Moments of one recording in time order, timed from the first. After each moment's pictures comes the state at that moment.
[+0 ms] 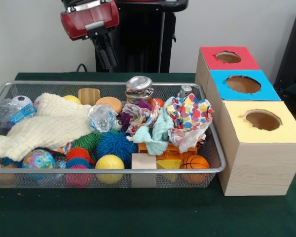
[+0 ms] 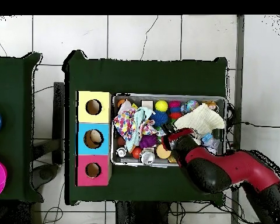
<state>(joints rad) -1.30 -0.69 1.10 2.09 -0.73 0.27 1.57</state>
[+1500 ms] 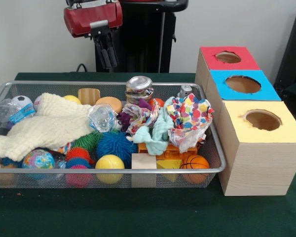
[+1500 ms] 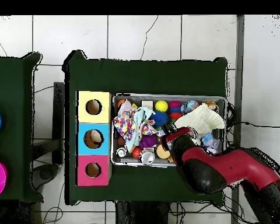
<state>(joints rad) -1.25 -0.77 1.07 2.09 -0.80 0.27 1.57</state>
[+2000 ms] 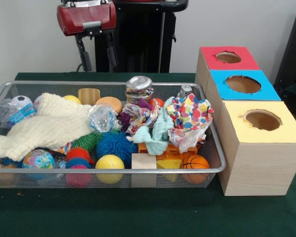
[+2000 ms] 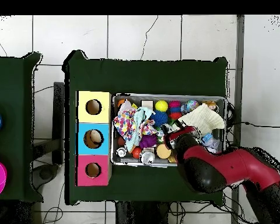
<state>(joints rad) -1.20 -0.82 1.01 2.06 -0.80 0.27 1.57</state>
